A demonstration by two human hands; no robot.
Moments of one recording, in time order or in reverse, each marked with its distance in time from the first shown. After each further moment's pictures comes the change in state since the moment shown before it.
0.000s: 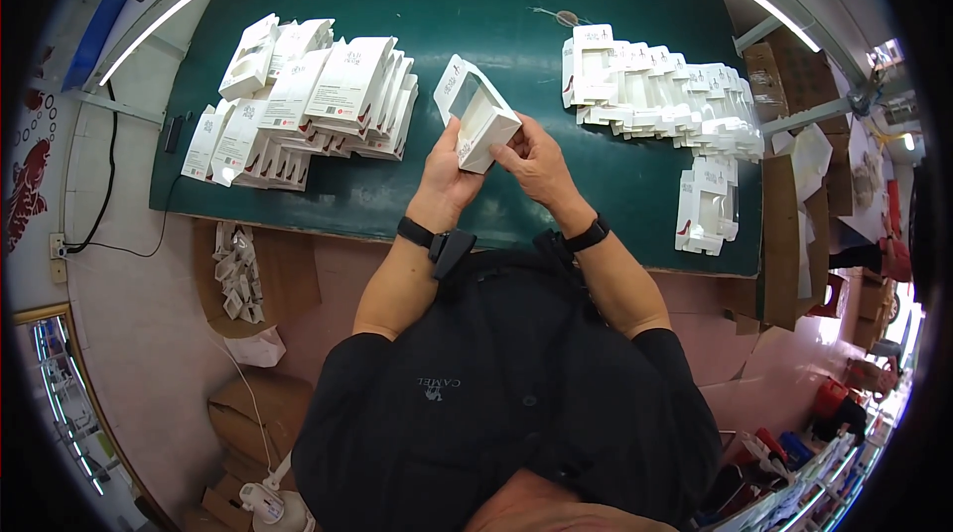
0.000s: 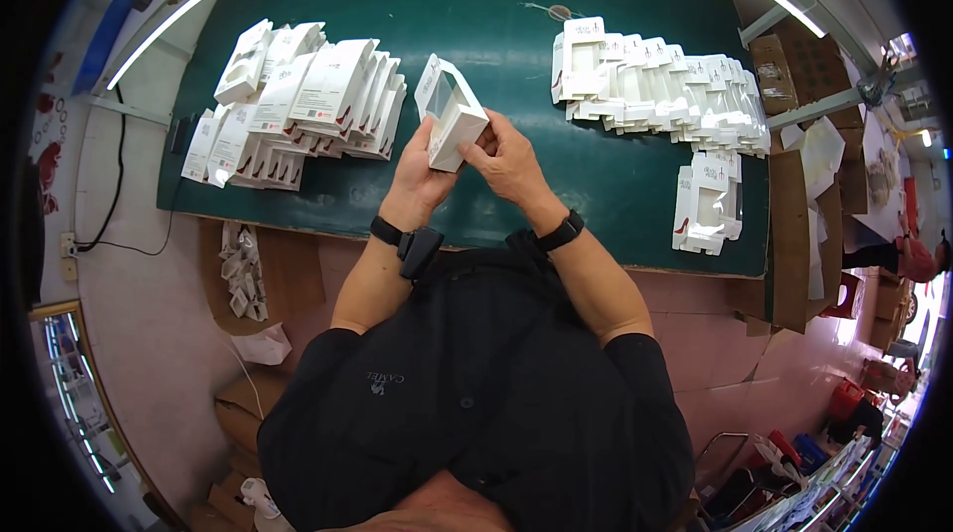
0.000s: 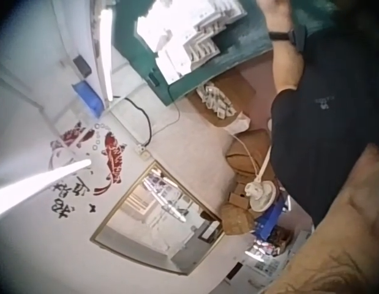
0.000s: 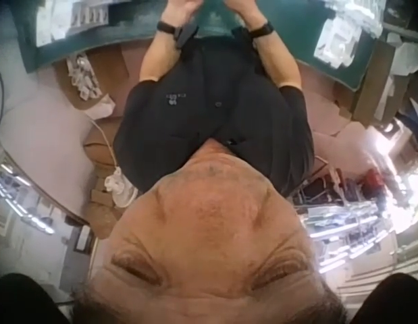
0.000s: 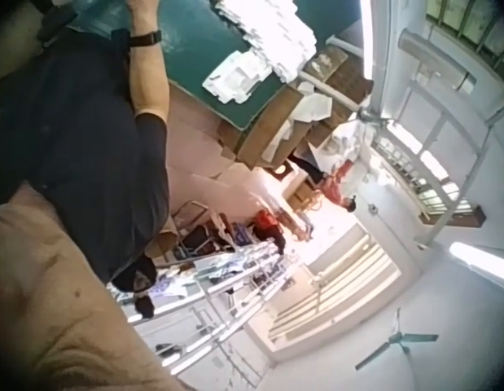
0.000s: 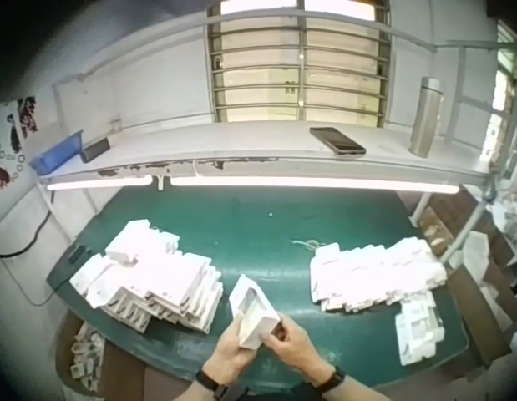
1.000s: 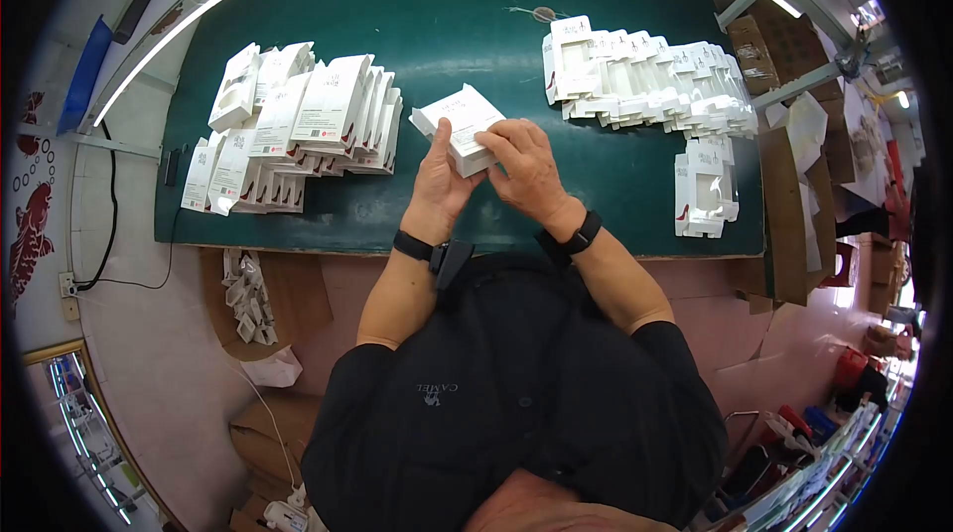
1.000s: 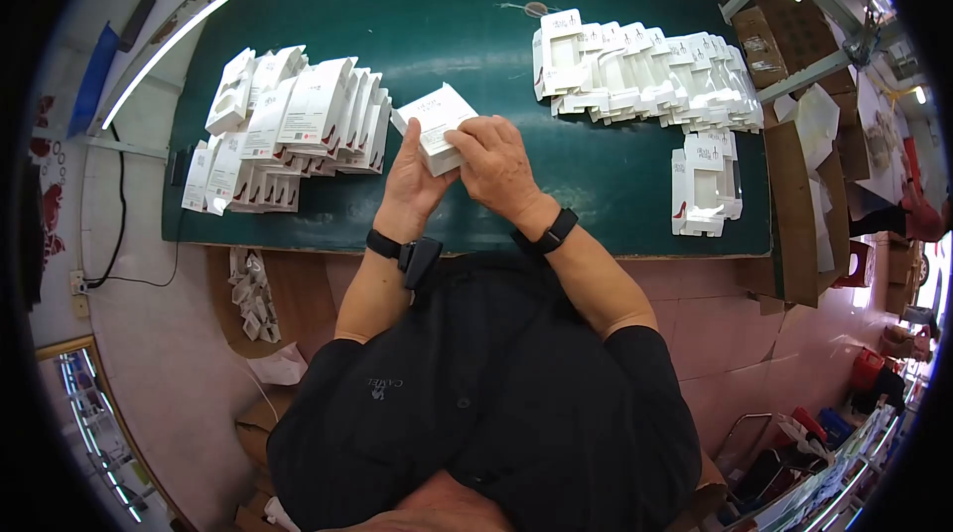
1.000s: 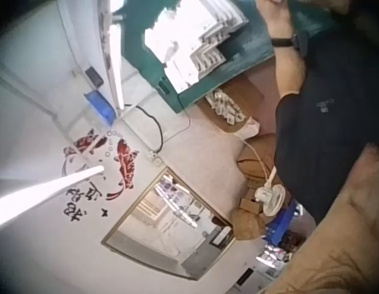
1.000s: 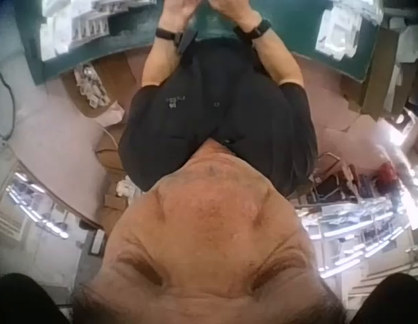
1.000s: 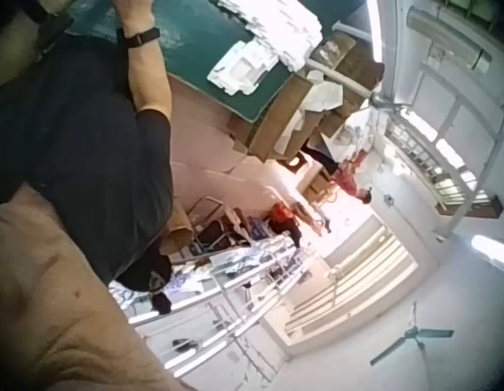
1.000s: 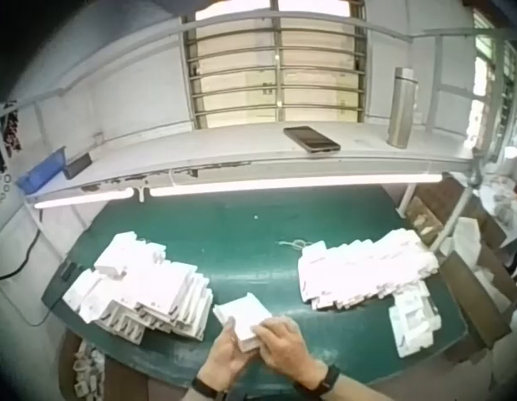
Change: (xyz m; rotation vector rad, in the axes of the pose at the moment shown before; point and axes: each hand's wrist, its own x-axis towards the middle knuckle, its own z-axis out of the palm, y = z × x) left_hand -0.008 -0.005 0.016 0.179 0.037 0.005; right_hand -0.010 -0.015 -0.015 -0.880 0.223 -0.686
